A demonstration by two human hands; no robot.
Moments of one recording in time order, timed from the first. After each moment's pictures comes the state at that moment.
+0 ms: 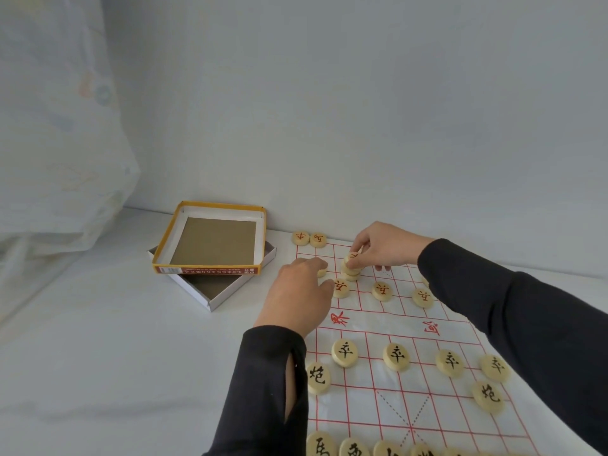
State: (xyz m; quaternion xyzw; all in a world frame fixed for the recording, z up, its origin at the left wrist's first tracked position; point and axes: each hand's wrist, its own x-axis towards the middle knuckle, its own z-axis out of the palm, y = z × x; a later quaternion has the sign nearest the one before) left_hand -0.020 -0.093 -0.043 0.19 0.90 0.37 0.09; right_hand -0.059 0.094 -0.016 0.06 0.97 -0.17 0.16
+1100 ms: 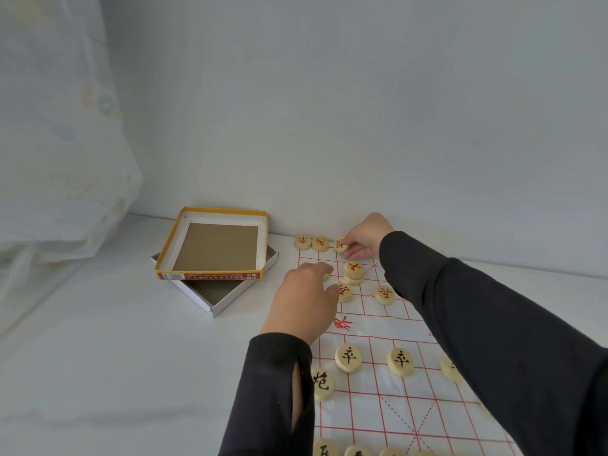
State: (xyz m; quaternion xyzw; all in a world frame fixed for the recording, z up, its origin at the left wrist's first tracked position) left_hand -0.017 -0.090 -0.043 0.20 0.90 0.37 0.08; right_hand -0.103 0.078 -0.032 0.31 0.83 -0.46 0.08
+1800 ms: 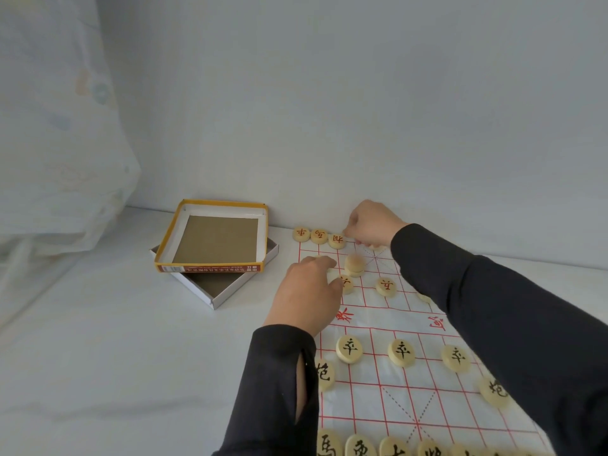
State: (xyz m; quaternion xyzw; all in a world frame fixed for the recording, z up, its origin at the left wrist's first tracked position) left_hand -0.018 -0.088 -0.044 0.20 0.90 0.37 0.10; right_hand -0.098 0.084 -0.027 0.13 0.98 -0.15 0.06
